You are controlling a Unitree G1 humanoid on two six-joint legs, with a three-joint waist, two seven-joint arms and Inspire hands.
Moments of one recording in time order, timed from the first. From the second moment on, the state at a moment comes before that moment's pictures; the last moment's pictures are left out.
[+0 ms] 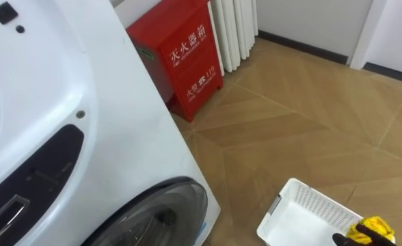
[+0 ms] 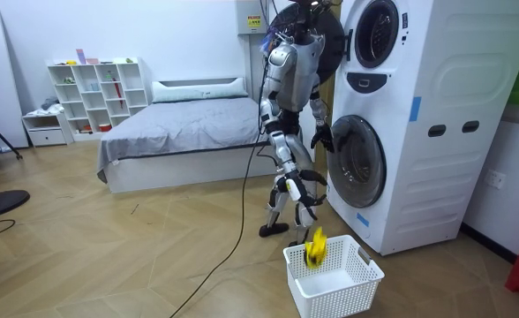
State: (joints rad) left arm 0.06 0.23 -0.26 1.12 0.01 -0.05 0.03; right arm 0.06 -0.38 -0.18 0.75 0.67 -0.08 0.09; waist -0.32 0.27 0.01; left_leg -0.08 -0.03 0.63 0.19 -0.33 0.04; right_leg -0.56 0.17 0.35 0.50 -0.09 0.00
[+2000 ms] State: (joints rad) left arm 0.19 0.17 -0.11 1.10 -0.10 -0.04 0.15; right arm 0.10 -0.23 -0.06 1.18 0.52 -0.05 0.12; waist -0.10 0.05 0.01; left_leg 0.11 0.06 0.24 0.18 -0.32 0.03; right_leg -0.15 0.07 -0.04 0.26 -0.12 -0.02
